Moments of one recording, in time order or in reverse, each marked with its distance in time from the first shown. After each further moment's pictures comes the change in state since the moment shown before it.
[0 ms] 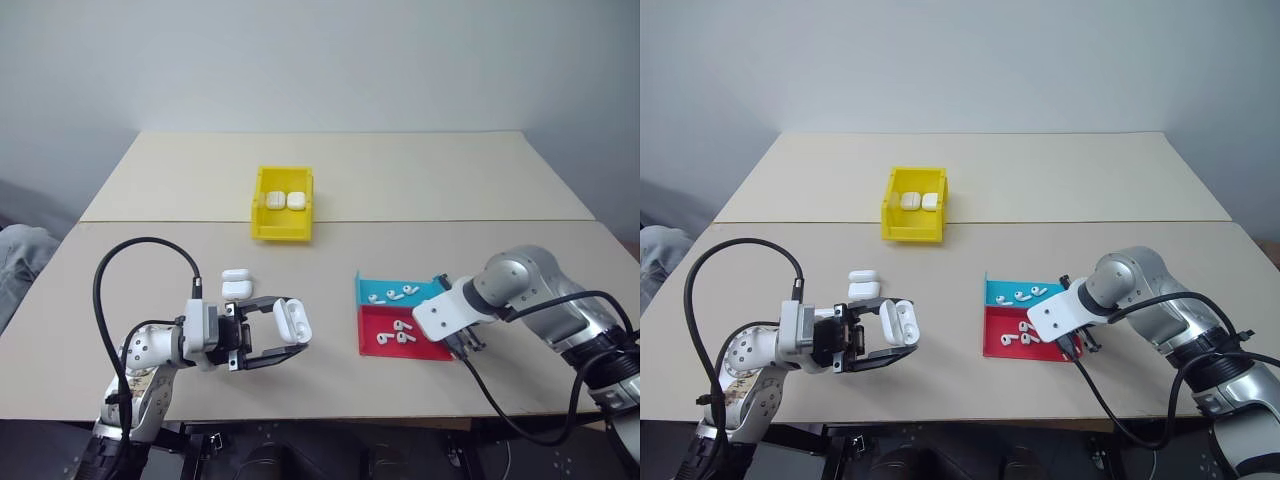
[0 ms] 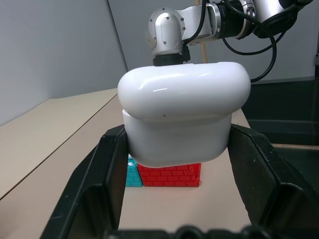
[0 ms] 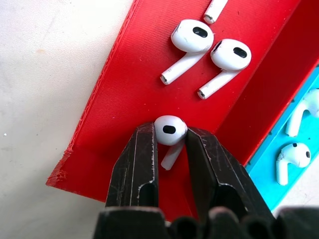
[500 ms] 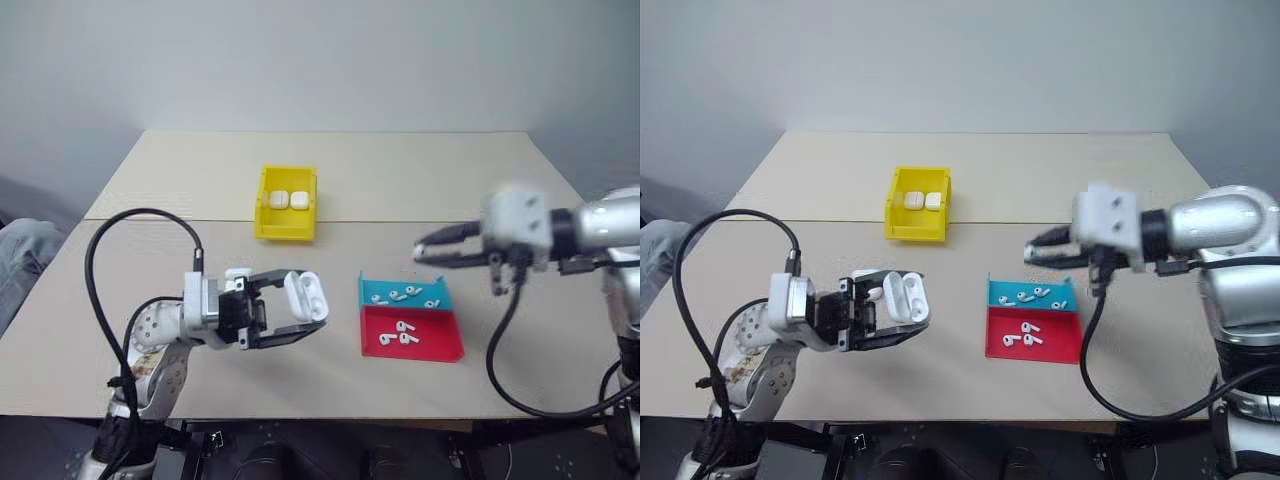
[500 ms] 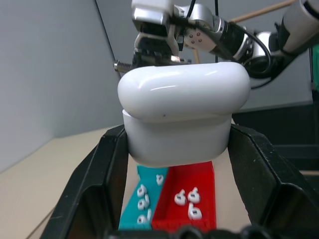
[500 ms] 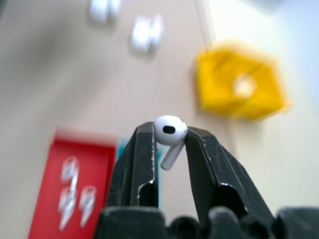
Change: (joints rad) left arm -0.157 -0.063 -0.031 -0.067 -0.100 0.089 0.042; right arm 0.016 0.091 -0.646 -0.316 0.699 0.514 -0.141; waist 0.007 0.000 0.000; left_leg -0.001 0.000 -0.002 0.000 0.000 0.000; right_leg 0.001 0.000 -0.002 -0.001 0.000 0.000
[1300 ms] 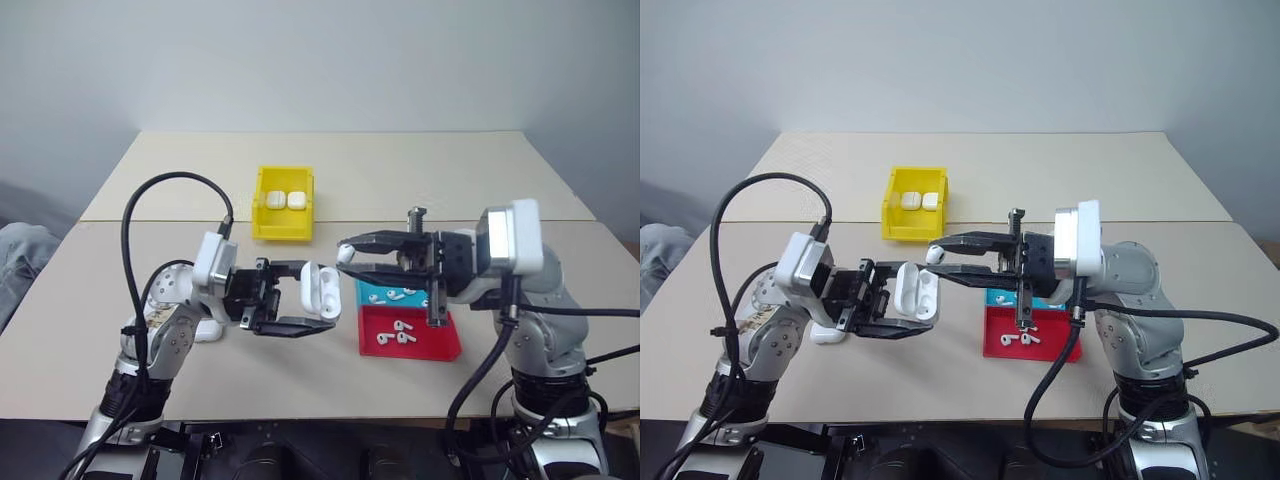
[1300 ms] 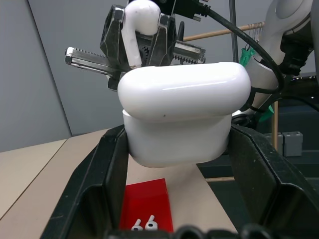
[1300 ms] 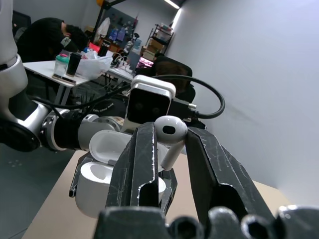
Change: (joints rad) left arm -0.183 0.049 -0.031 0.070 -0.102 0.239 -0.167; right arm 0.093 0.407 0.178 -0.093 0.225 -0.264 -0.160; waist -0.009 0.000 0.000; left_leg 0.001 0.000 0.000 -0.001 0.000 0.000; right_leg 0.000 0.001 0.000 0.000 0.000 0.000
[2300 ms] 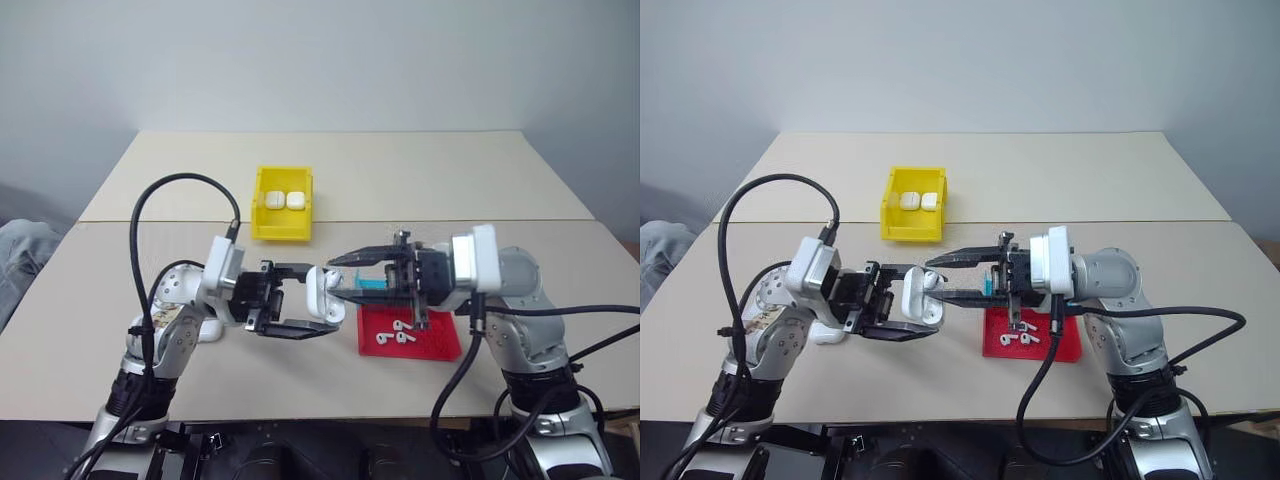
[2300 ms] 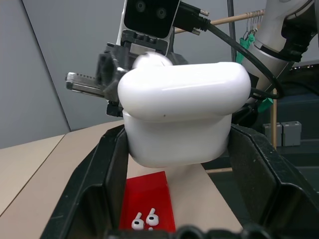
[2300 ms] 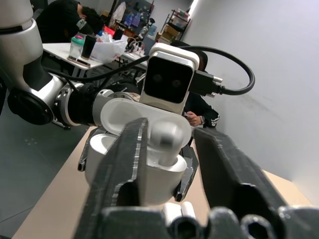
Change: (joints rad) left arm -0.004 -0.023 0.000 0.020 0.067 -0.012 -0.017; right arm 0.014 -0.026 0.084 0.106 -0.070 -0.144 0.066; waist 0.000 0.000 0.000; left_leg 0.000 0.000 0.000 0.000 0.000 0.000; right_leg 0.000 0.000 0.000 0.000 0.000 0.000
